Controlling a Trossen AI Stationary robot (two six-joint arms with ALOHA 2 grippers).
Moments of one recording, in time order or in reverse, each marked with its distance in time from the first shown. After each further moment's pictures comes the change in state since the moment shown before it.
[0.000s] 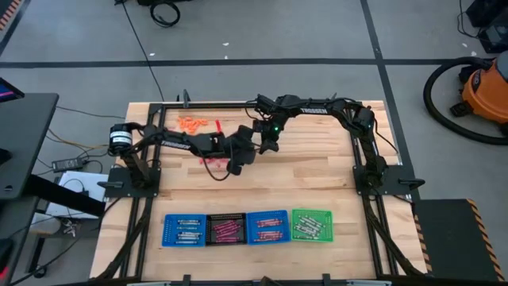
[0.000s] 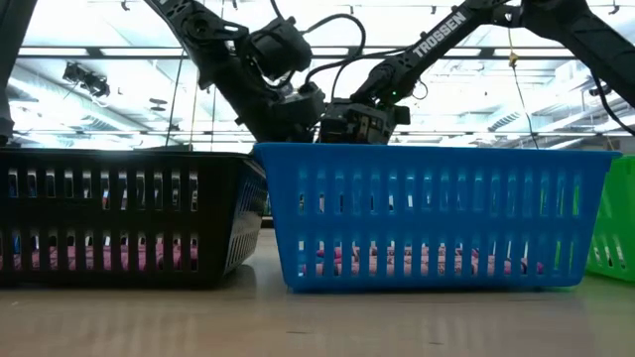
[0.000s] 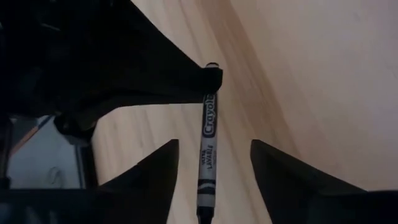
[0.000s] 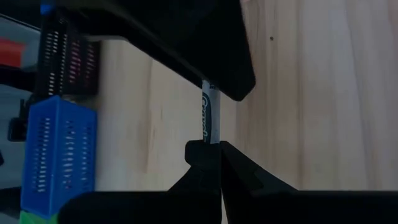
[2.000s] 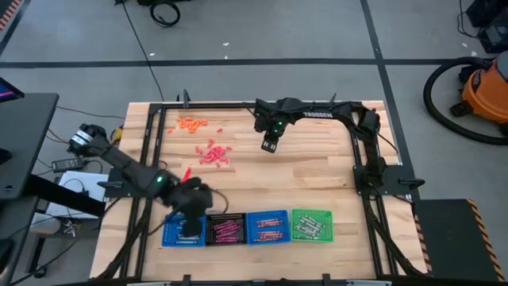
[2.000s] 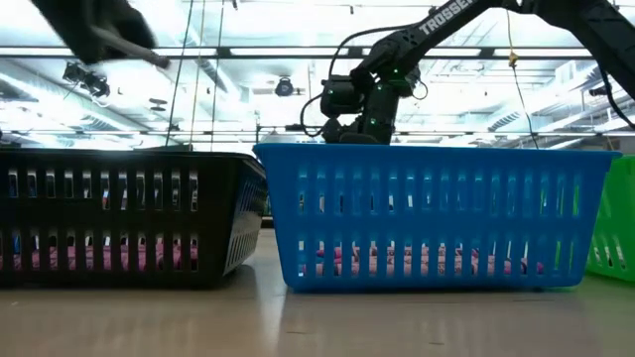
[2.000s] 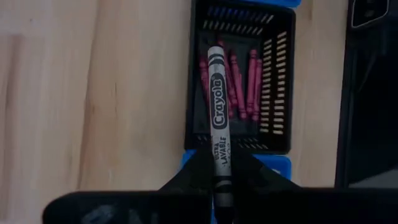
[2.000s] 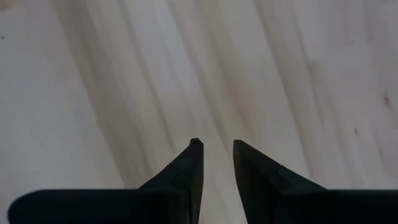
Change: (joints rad) left arm -0.664 -0.394 0.063 -0.778 0.161 -1.381; right arm 0.071 -0.073 0.000 -0.066 0.660 0.248
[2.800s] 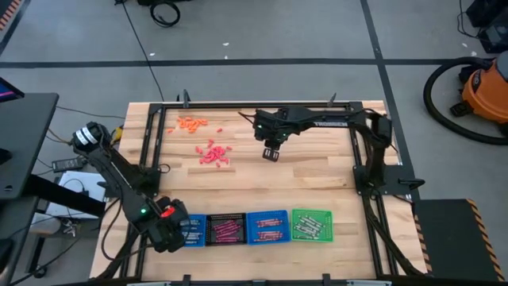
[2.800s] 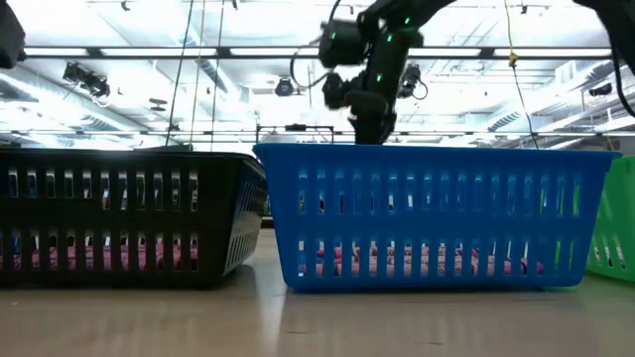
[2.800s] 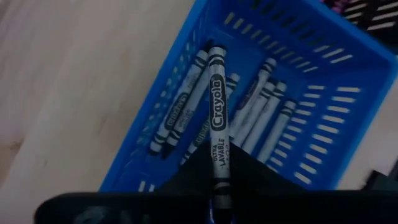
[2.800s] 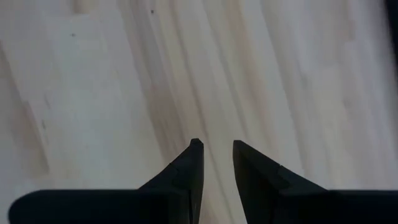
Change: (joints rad) left arm -0.448 0.000 -0.326 0.126 -0.150 -0.819; right arm 0.165 -0.129 0.000 -0.071 0.180 0.060
